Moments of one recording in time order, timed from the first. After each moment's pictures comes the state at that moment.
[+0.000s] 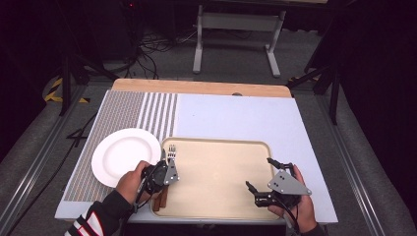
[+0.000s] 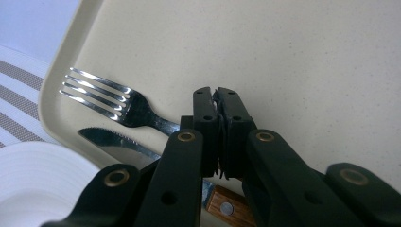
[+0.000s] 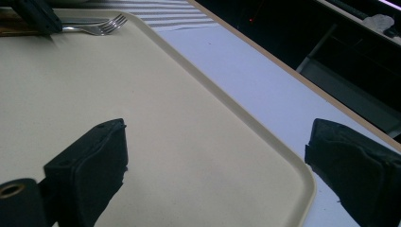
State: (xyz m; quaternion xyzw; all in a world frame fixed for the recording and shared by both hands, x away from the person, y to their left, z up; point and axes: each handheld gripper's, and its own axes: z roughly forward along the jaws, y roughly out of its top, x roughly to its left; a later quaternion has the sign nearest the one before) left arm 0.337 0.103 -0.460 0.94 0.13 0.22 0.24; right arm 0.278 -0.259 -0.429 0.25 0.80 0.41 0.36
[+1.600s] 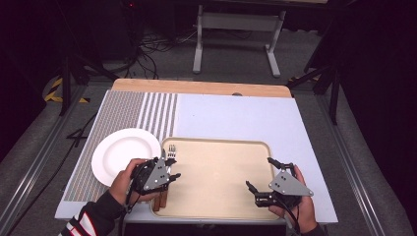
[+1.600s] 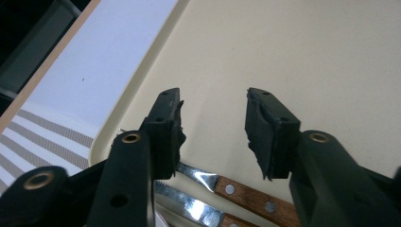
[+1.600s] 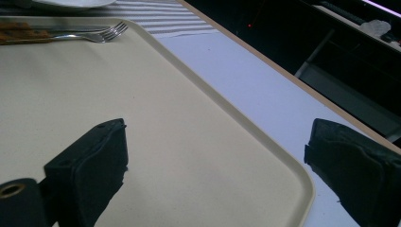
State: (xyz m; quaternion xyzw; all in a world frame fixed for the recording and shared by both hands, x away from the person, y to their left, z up) left arm 0.322 0.123 -0.435 0.89 0.09 0.25 0.38; right arm 0.277 -0.260 -0.427 0.25 0.79 0.42 0.36
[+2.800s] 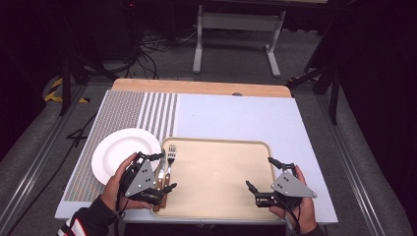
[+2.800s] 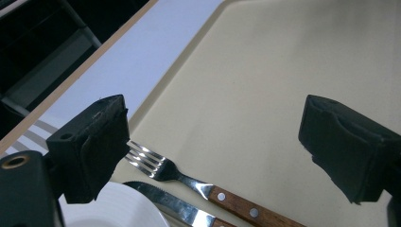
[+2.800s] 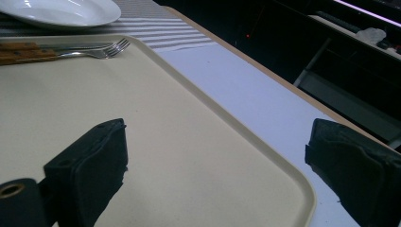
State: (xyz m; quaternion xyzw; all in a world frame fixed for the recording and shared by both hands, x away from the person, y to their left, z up) left arm 0.304 0.145 -0.428 0.84 0.11 0.26 0.46; right arm 0.273 -0.260 -0.424 0.25 0.78 0.44 0.37
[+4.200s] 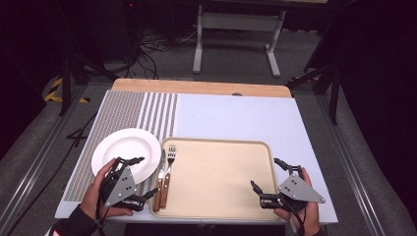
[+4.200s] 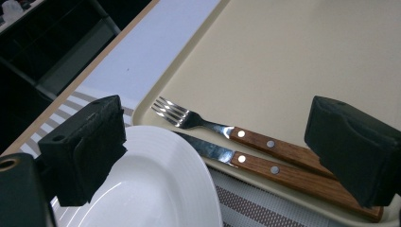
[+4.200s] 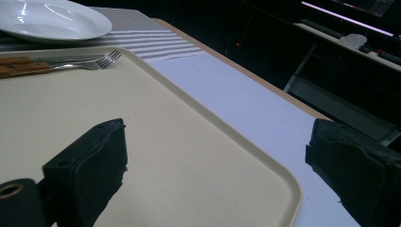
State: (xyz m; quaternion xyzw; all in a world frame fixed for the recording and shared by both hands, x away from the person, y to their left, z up) left arm 0.288 0.187 -0.437 0.84 0.12 0.30 0.43; right arm 0.265 -0.270 -0.422 0.26 0.76 0.46 0.38
